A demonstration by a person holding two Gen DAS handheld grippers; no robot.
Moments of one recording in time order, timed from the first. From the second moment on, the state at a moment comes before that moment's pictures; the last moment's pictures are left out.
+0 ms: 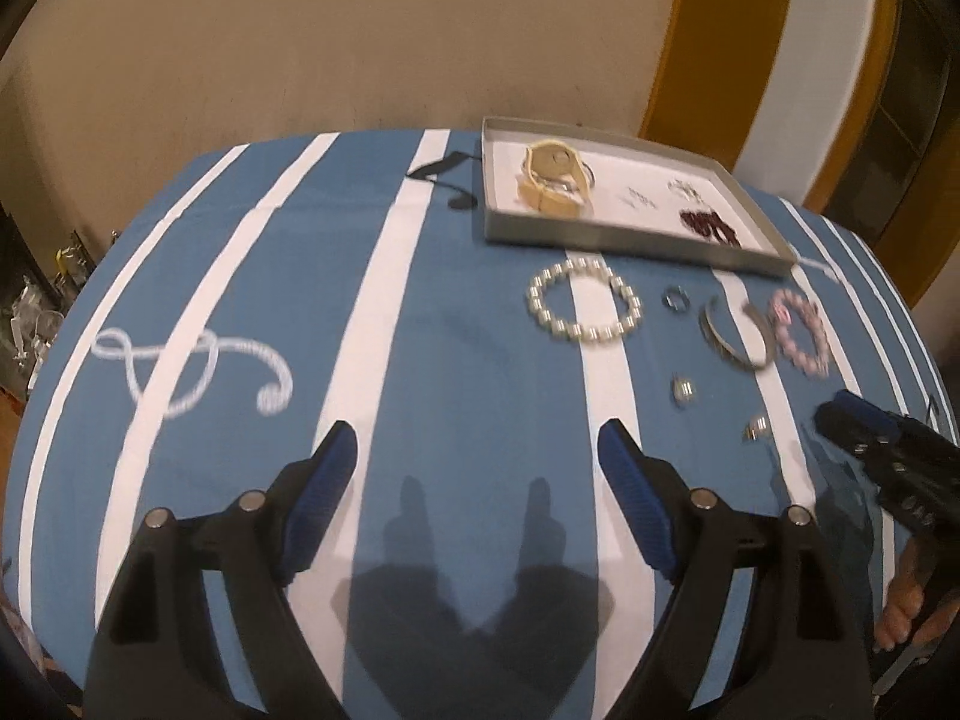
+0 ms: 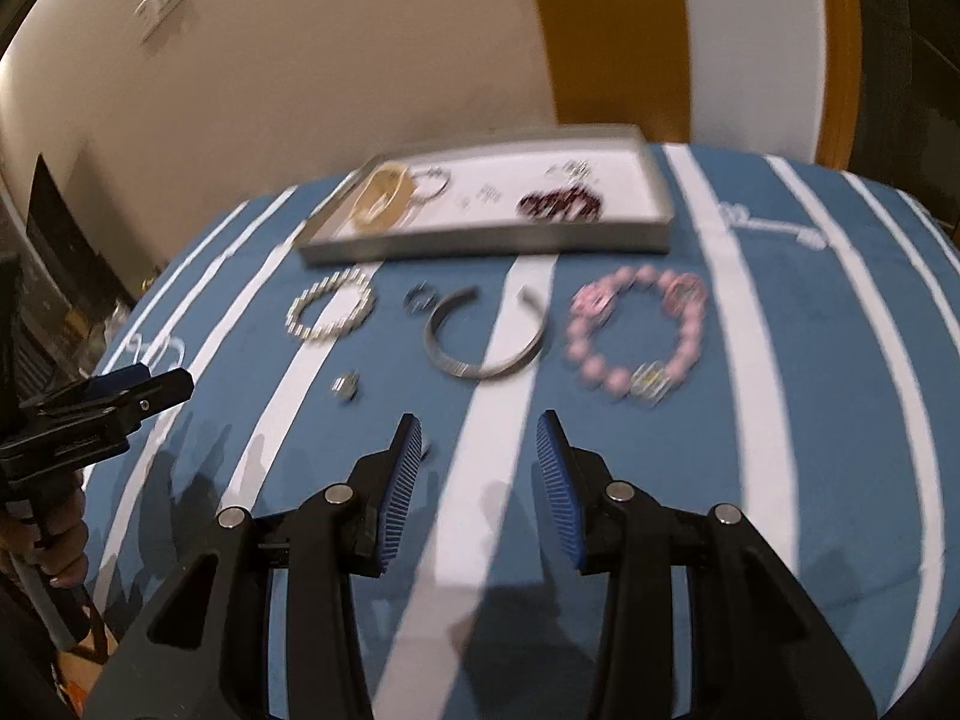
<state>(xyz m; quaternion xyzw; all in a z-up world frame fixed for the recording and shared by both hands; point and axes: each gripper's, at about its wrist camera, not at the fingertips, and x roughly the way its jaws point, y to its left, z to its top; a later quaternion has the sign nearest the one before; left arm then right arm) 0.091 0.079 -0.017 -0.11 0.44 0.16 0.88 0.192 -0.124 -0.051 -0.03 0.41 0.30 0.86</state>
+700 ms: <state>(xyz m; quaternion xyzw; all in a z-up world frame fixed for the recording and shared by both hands) 0.059 0.050 -0.021 -0.09 0.44 0.13 0.88 0.185 -0.074 -0.070 -0.09 0.41 0.28 0.87</state>
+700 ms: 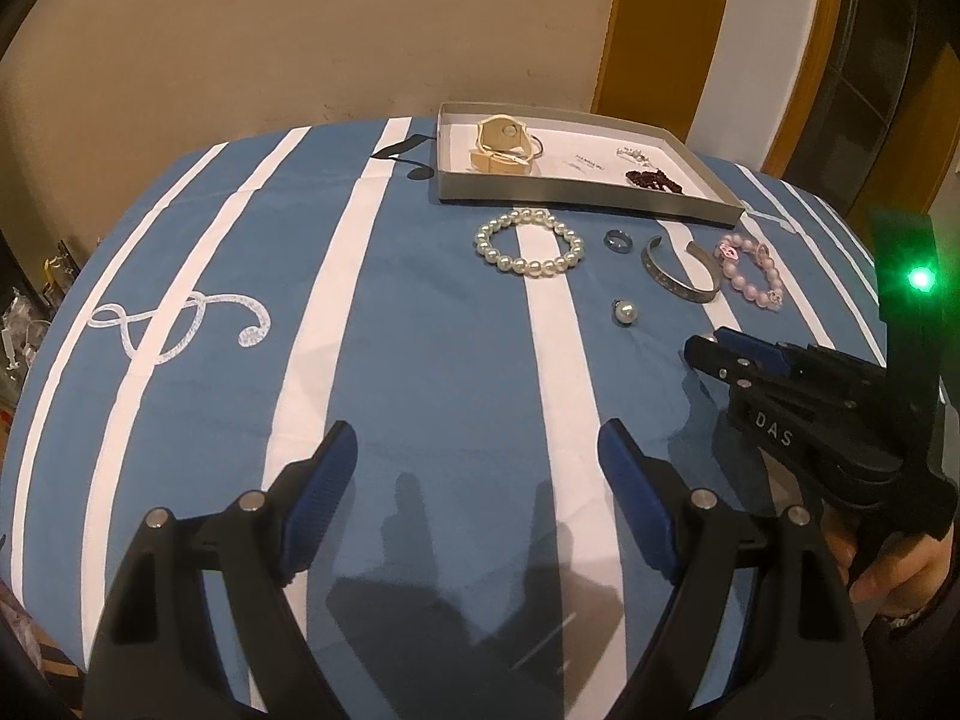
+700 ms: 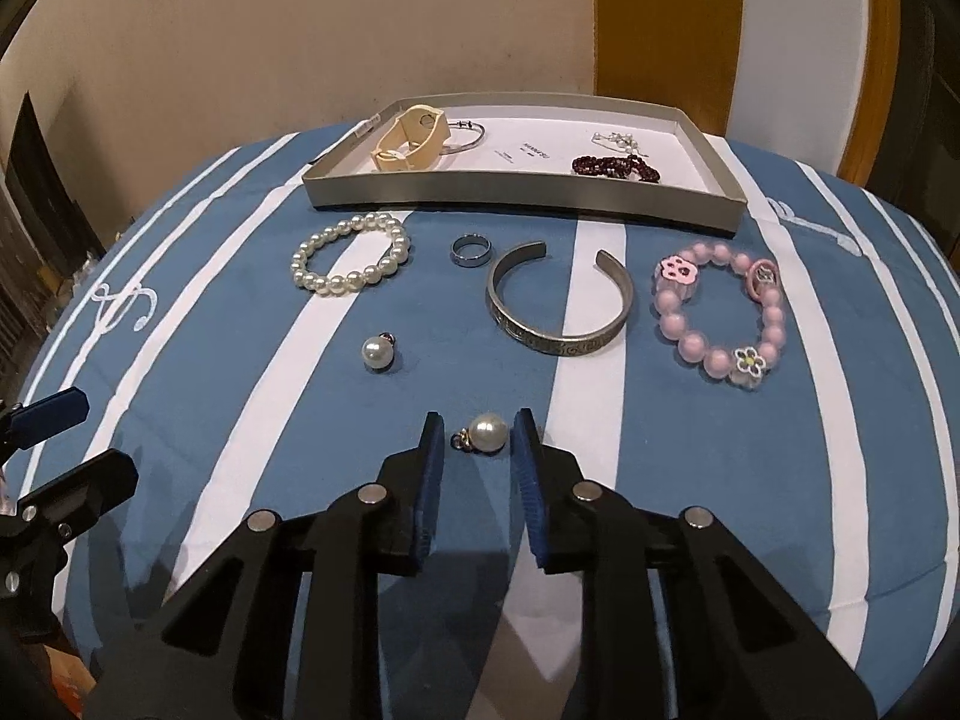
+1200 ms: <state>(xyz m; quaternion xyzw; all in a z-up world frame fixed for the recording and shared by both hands) 0.067 0.056 -0.032 -0.10 0.45 0.14 0.88 0.187 -0.074 -0.070 -0.10 0.41 0.28 0.86</state>
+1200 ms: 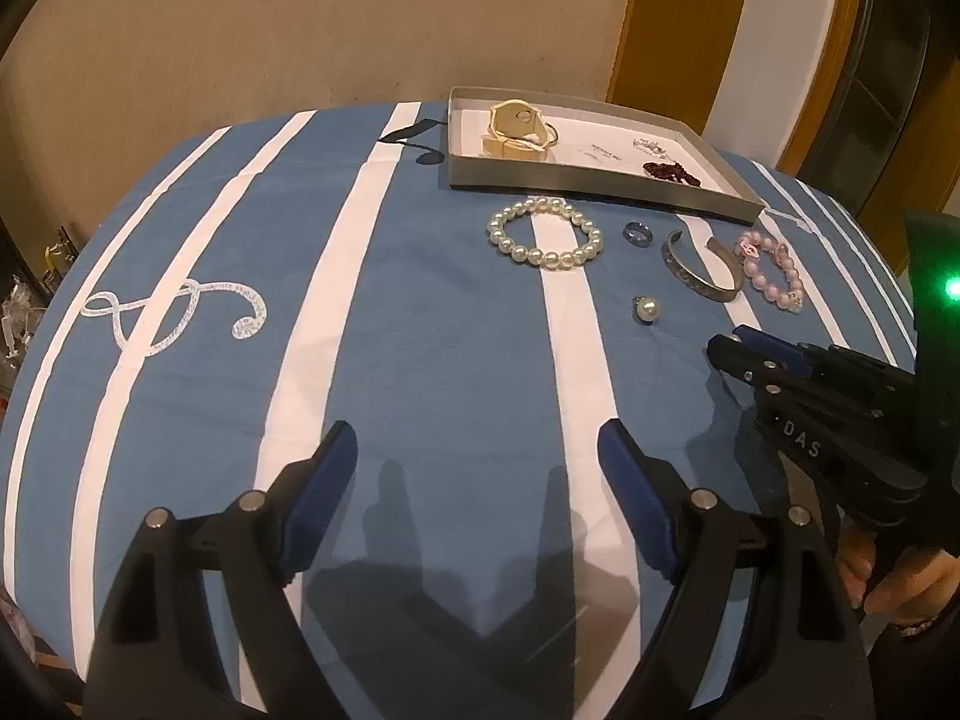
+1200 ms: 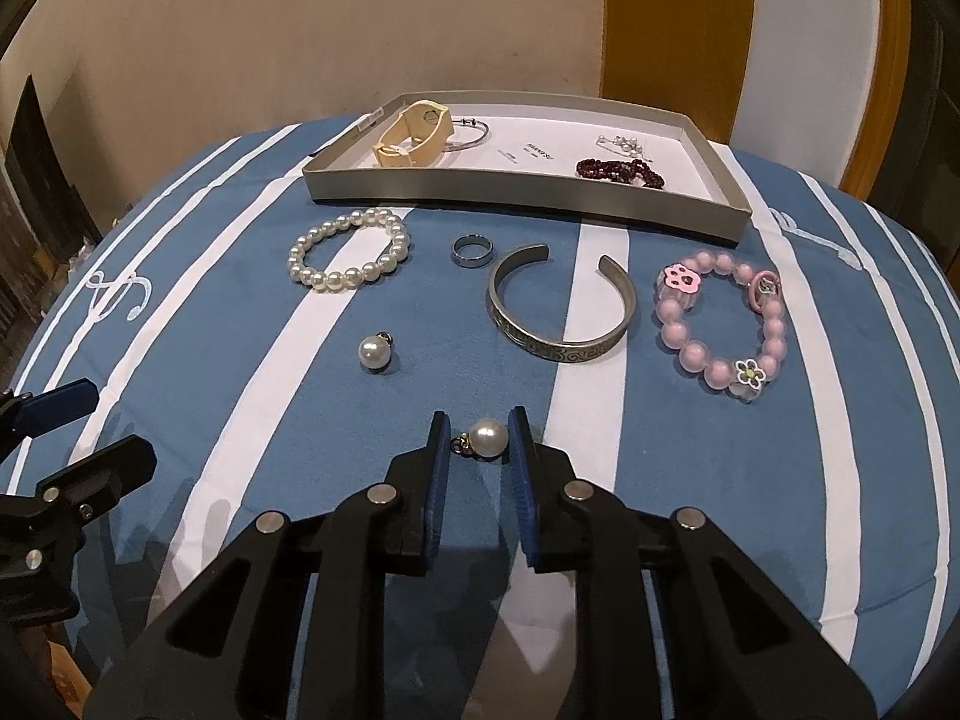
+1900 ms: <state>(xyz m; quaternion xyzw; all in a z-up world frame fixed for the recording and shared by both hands) 0.101 0.056 -0.038 -0.10 0.45 0.15 0.87 0.208 -0.135 -0.063 -0.04 0.42 0.26 0.87</state>
